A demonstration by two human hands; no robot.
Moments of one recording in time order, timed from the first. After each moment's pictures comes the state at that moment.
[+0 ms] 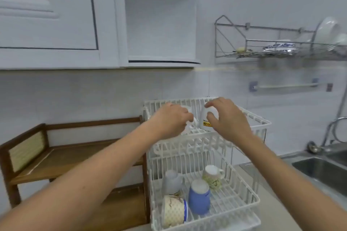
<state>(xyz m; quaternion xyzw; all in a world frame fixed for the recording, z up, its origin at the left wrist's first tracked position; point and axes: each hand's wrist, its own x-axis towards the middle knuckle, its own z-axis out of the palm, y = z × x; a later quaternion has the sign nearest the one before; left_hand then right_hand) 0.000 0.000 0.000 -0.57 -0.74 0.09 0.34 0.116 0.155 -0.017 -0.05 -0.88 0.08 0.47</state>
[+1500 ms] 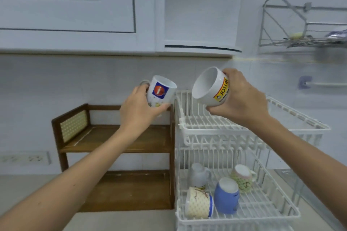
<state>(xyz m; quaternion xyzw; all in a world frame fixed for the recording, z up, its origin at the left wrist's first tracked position) -0.042 -0.111 -0.031 -0.24 -0.82 -0.37 0.37 0.075 0.117 0.007 -0.01 -0.88 0.08 0.47</state>
